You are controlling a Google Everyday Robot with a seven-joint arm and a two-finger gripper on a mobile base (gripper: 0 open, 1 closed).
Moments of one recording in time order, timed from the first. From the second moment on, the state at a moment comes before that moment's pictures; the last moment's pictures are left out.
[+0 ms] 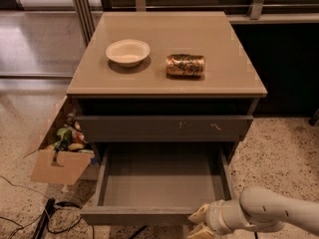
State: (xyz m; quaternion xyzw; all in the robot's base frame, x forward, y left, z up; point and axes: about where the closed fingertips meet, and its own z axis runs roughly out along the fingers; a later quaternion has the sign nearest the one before) arm 0.381 -0.121 0.424 -0.55 0.76 0.25 0.25
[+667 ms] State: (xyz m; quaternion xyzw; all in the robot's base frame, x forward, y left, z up) arm 0.414 -0.125 0.407 -0.54 0.77 0.24 0.25
